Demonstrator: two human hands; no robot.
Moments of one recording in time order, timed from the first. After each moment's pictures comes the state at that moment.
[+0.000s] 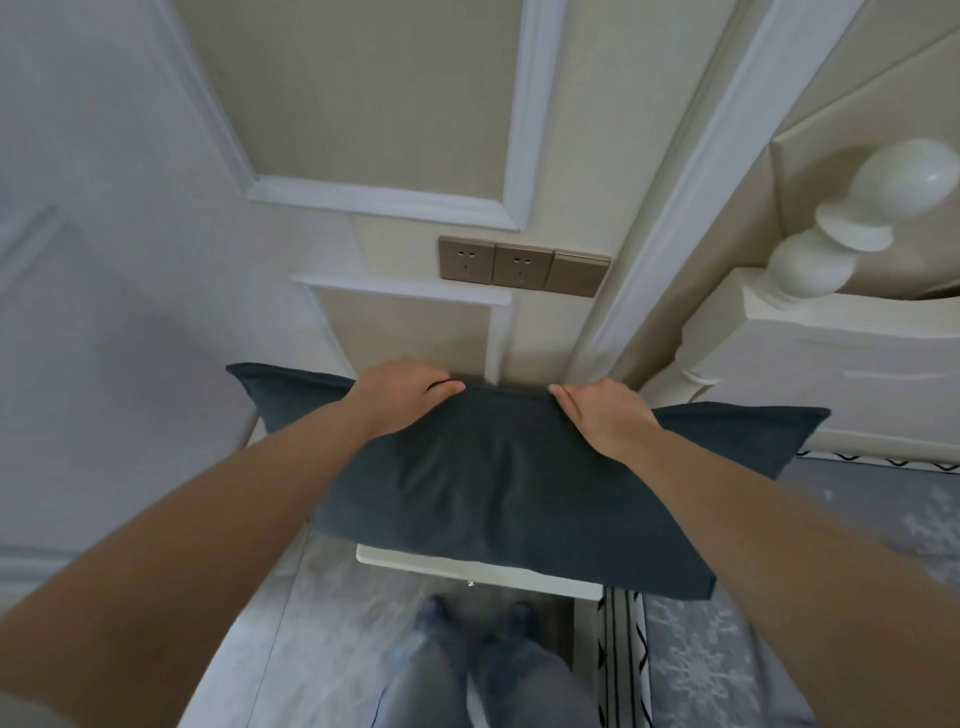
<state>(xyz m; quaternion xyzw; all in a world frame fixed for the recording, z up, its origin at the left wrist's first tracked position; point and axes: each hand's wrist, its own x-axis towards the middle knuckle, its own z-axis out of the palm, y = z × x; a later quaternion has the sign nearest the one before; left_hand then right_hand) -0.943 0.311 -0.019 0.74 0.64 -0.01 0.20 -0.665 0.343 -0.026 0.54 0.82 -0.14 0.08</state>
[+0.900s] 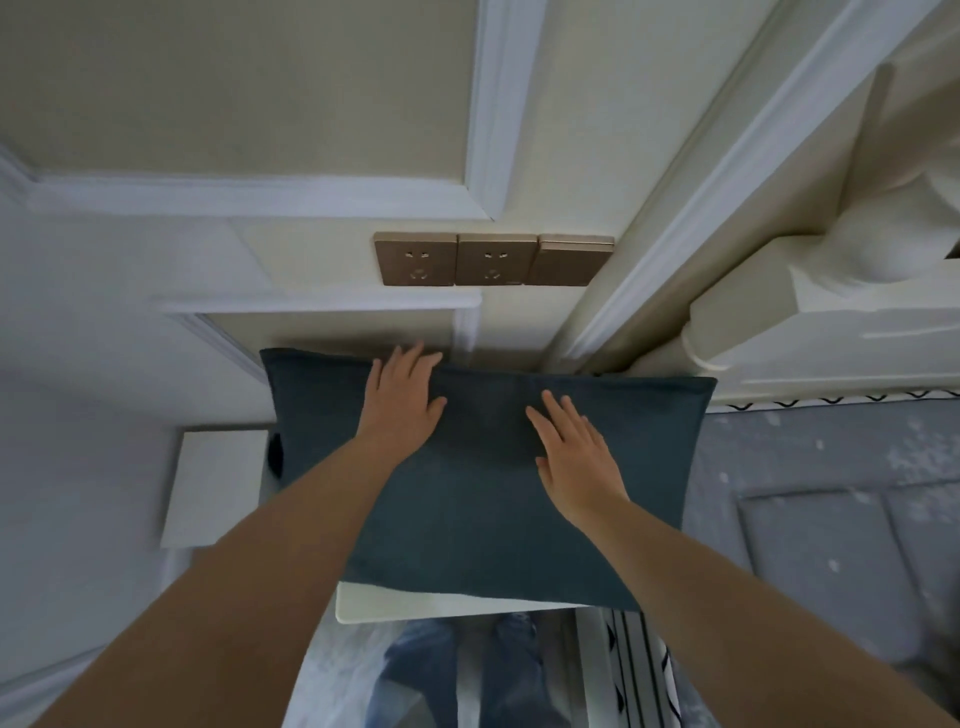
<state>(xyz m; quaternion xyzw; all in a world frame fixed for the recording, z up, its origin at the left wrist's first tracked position) -0.937 0.422 -0.166 0.72 0.66 0.04 0.21 -0.693 0.361 -0.150 0.62 0.76 -0.19 0.09</state>
